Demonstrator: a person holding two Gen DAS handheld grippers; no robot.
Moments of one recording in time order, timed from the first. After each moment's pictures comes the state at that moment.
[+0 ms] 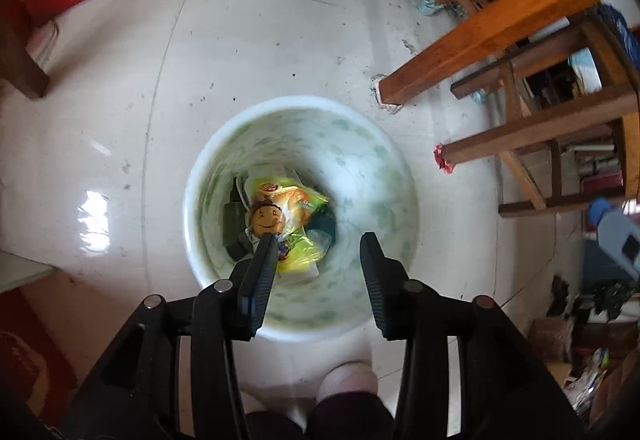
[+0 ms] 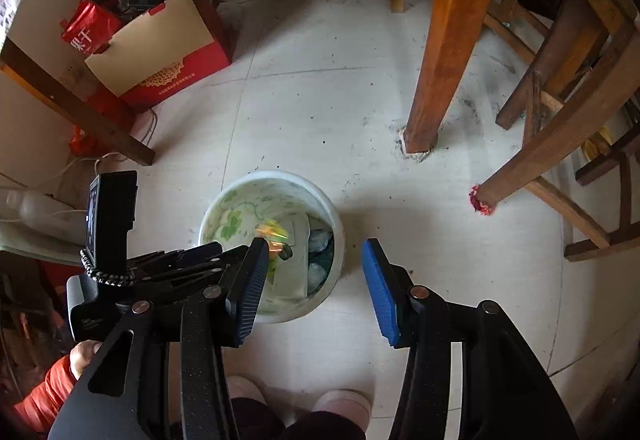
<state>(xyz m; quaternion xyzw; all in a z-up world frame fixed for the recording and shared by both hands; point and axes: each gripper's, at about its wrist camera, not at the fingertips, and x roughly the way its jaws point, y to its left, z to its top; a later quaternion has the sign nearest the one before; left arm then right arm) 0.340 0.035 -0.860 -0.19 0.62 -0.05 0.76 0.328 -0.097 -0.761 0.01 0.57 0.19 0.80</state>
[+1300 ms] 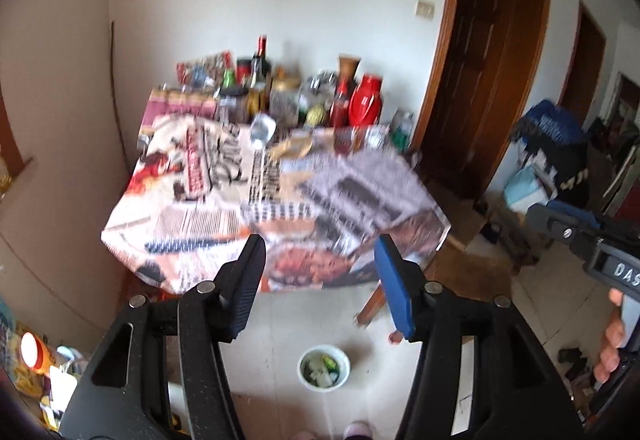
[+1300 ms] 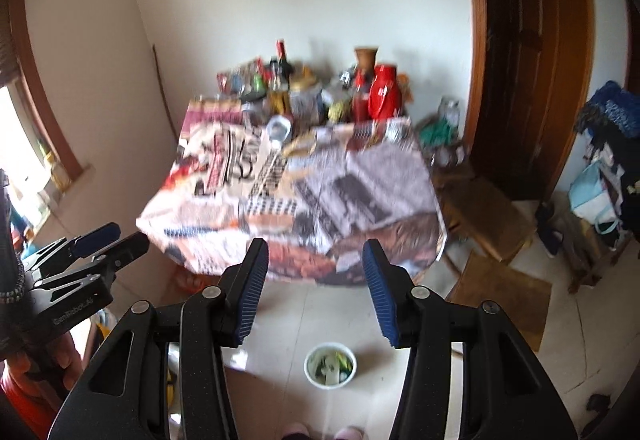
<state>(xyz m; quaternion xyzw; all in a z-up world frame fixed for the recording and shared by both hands) 0.212 0.055 -0.091 -0.06 0.31 0.03 0.95 0.245 -0.142 -0.143 0.03 0.34 0.22 0.92</state>
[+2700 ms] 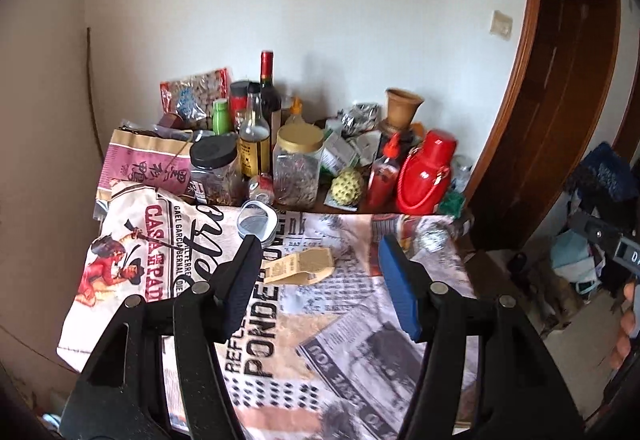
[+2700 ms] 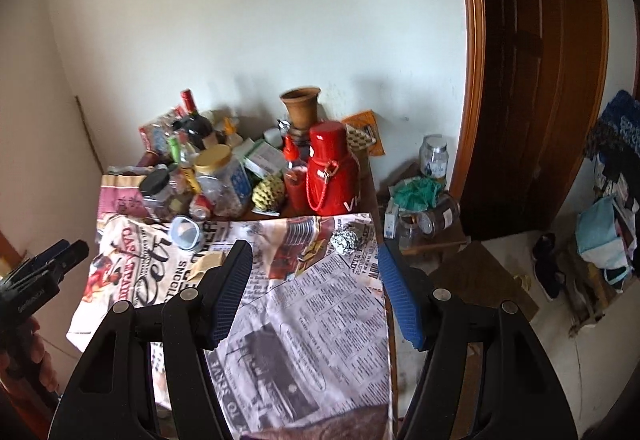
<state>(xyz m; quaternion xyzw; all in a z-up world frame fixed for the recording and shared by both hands) 0.579 0.113 -0.098 -0.07 0.32 0.09 0.94 0.587 -0.150 -0.138 0.05 0.34 0.17 0.92</state>
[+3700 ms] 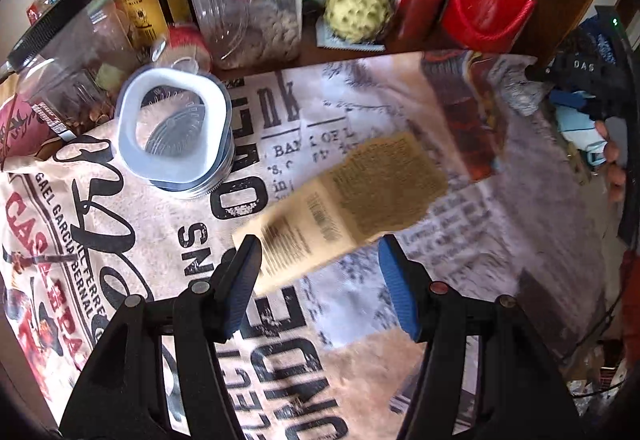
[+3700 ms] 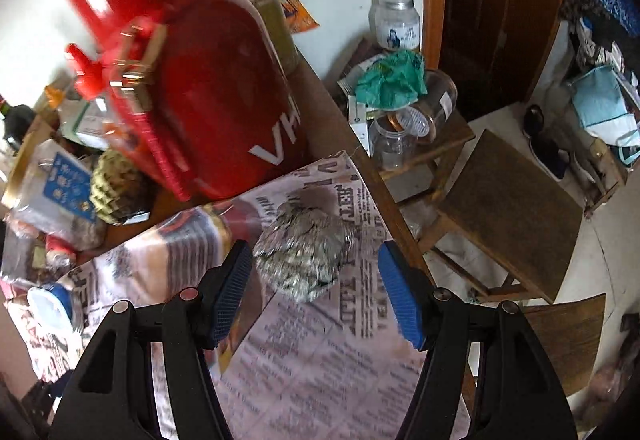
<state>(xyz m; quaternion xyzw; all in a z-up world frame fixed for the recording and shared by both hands) 0.746 0.171 -0.311 0.00 0.55 -0.03 0.84 0.800 -0.107 -0.334 0.14 0.52 0.03 0.84</state>
